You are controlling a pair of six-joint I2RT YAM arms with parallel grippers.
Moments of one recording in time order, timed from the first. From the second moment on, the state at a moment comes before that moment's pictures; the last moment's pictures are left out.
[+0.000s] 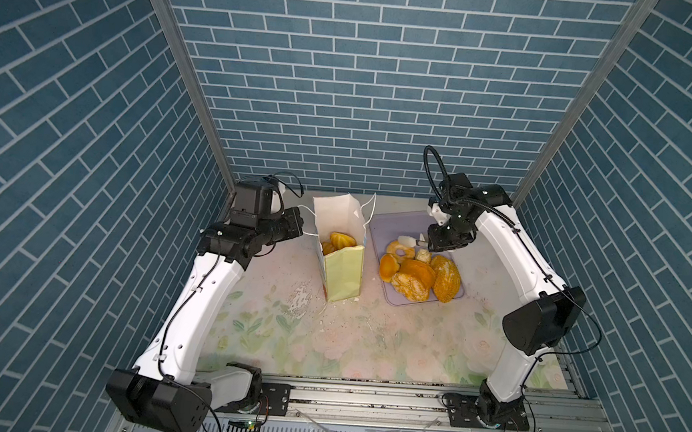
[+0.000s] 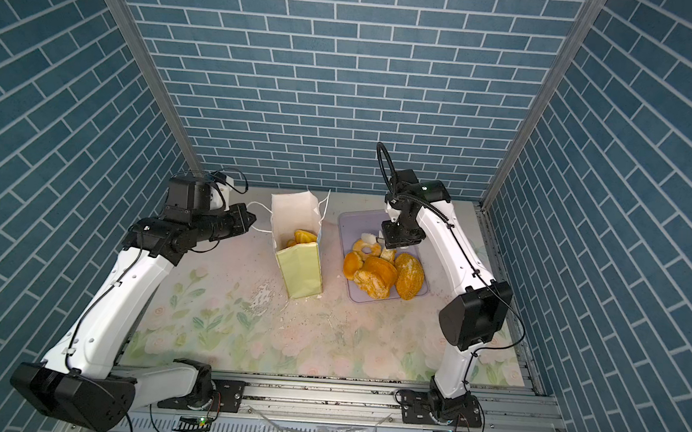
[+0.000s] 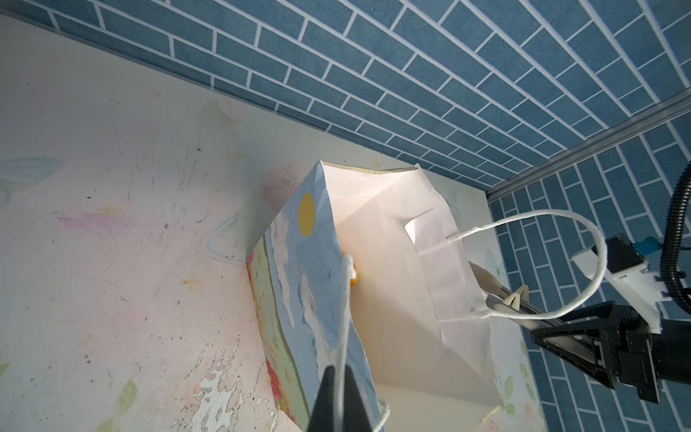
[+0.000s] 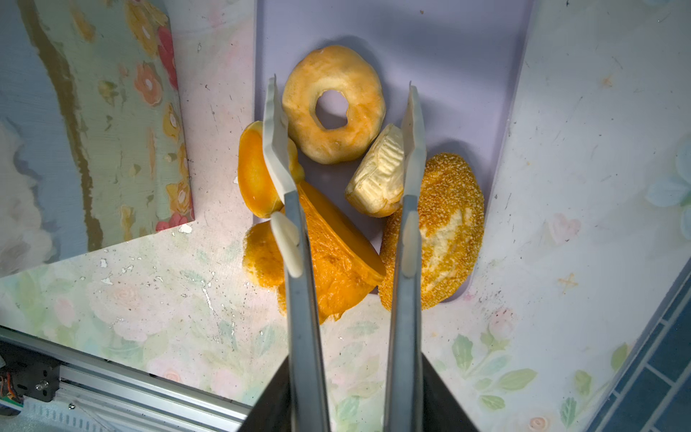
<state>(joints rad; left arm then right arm) -0.20 1.22 1.39 -0.80 0.23 -0.48 0.44 1.83 1.99 -1.47 -0.04 0.04</state>
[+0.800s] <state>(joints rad) -0.20 1.22 1.39 -0.80 0.23 -0.48 0.58 1.64 1.88 -1.65 0.06 -0.02</state>
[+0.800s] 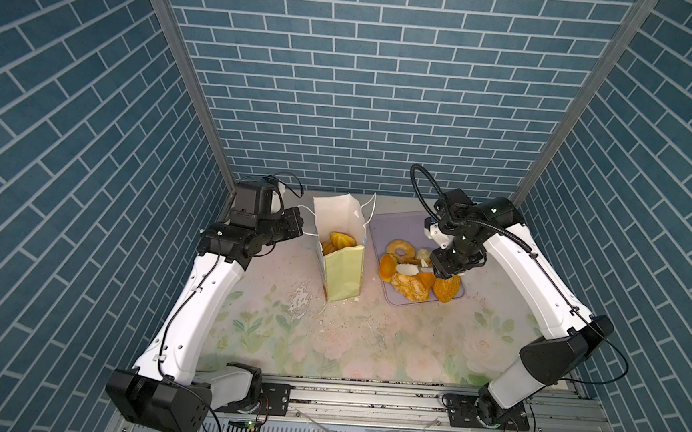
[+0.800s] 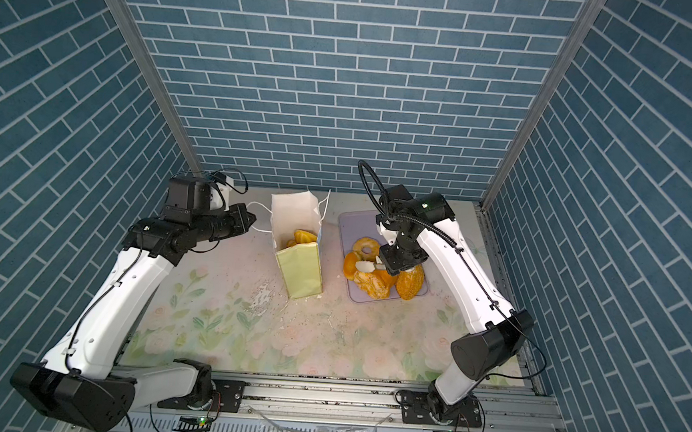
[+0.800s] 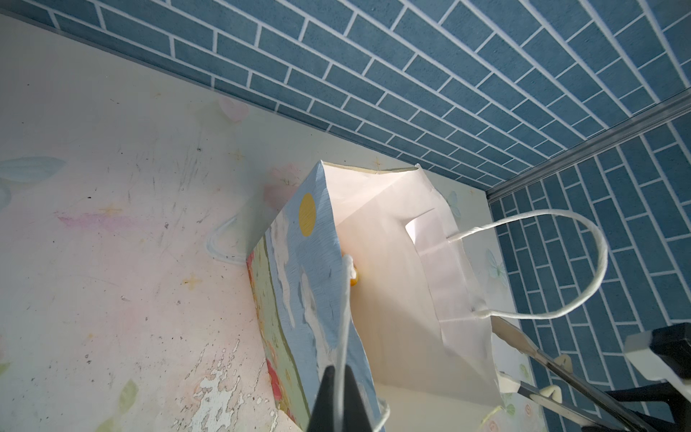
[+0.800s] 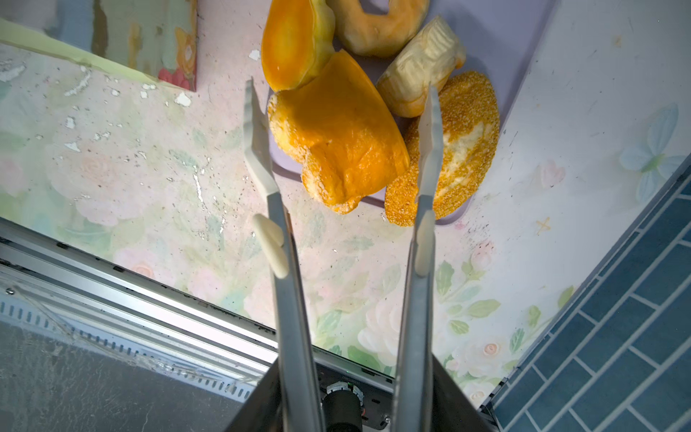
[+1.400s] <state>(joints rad) -0.20 1.22 1.38 -0.80 0.23 -0.48 0.58 1.64 1.85 -1.66 0.08 -0.06</state>
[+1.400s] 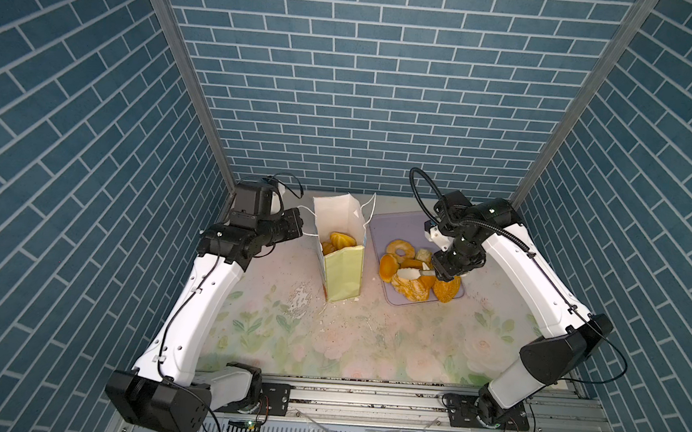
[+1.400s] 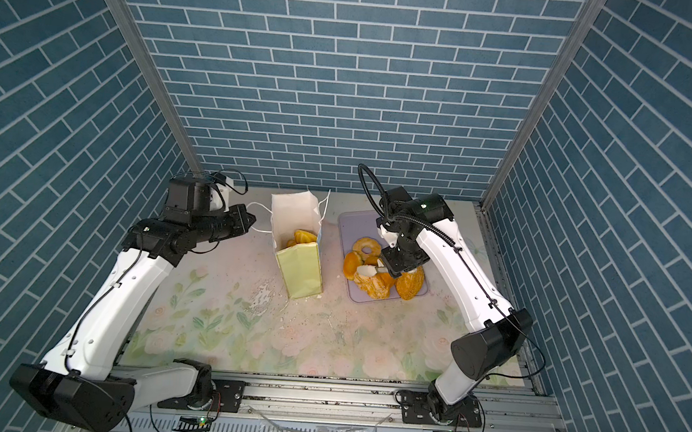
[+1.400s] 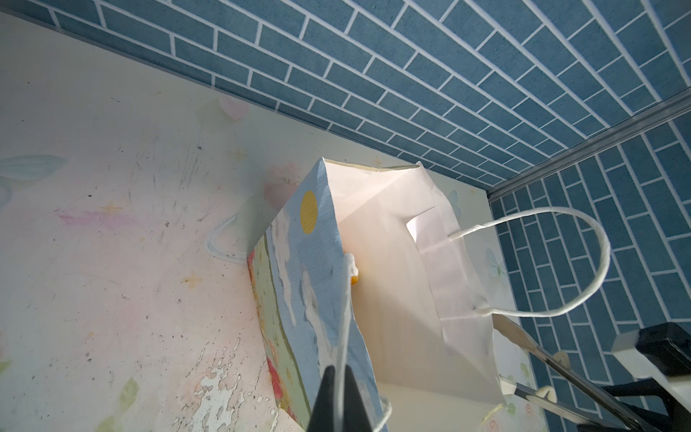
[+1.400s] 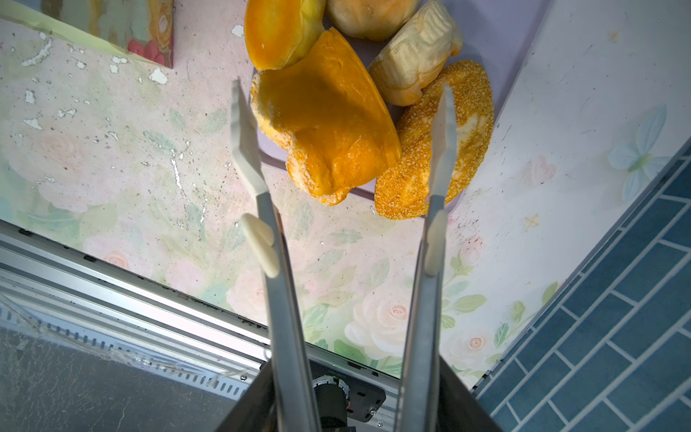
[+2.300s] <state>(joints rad) -0.20 1.22 1.38 -0.80 0.23 -0.48 0.58 1.72 1.75 -1.60 0.13 -0.13</state>
